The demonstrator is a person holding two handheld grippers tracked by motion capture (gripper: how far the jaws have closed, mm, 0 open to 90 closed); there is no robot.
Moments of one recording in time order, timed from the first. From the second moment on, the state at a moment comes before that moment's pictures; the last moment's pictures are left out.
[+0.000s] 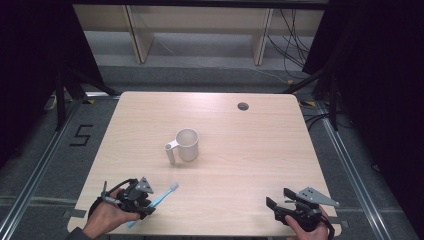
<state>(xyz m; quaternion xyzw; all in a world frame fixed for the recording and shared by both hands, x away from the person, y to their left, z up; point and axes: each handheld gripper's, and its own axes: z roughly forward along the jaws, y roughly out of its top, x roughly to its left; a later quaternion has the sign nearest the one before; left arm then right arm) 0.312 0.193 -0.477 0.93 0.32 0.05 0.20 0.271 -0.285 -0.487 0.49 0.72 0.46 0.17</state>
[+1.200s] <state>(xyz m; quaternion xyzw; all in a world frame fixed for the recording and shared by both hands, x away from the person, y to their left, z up) 0.335 0.176 -0.482 0.93 0.33 0.02 0.13 0.271 -0.285 -0.487 0.49 0.72 0.46 0.17</state>
